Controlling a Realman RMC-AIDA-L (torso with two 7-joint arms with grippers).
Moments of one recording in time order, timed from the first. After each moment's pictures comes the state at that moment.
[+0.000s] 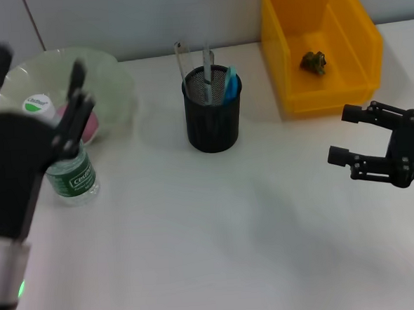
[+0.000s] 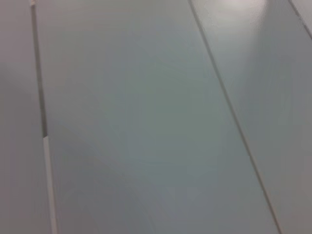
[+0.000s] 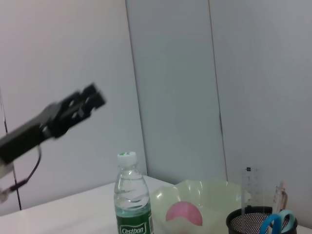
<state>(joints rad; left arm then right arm) 0.01 -2.05 2.34 0.95 2.66 -1.24 -2.78 0.30 2.07 -0.57 -0.73 -1.79 -1.74 1.15</state>
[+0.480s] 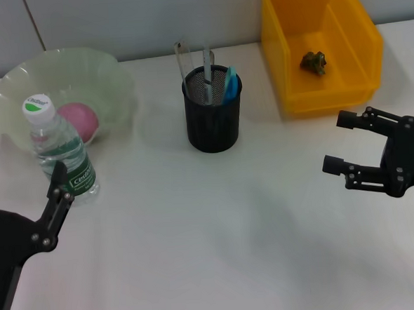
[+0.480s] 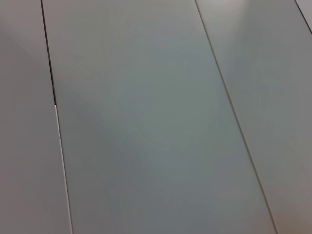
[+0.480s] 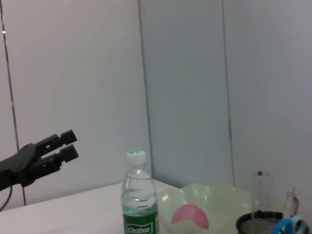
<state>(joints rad) 0.05 -2.06 2.43 0.61 2.65 -1.50 -2.88 0.30 2.08 -0.59 -0.69 -1.78 -1.74 1.06</state>
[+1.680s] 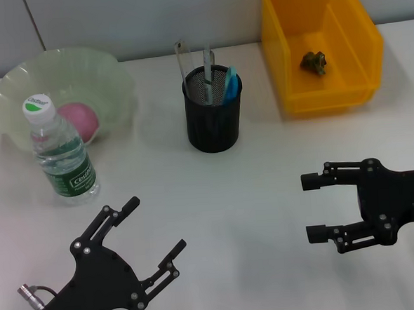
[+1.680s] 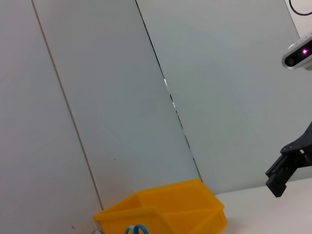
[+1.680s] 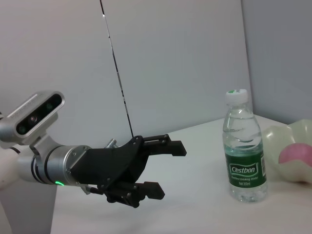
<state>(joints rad) -0.11 -1.86 2.77 0.73 2.67 -1.25 -2.88 0.43 2.05 -0.59 -0.71 -2.09 -1.89 1.20</state>
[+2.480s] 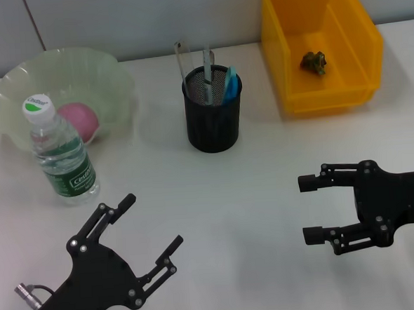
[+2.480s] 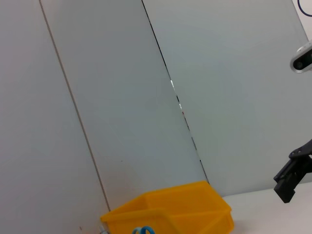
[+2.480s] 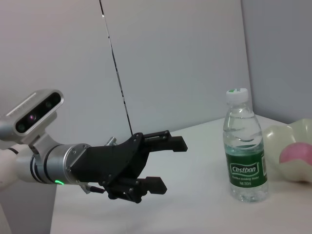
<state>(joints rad) -0.10 -1.87 2.76 0.73 2.67 -1.26 -2.88 0.43 2.06 -0.59 -0.72 -2.09 -1.89 1.19</state>
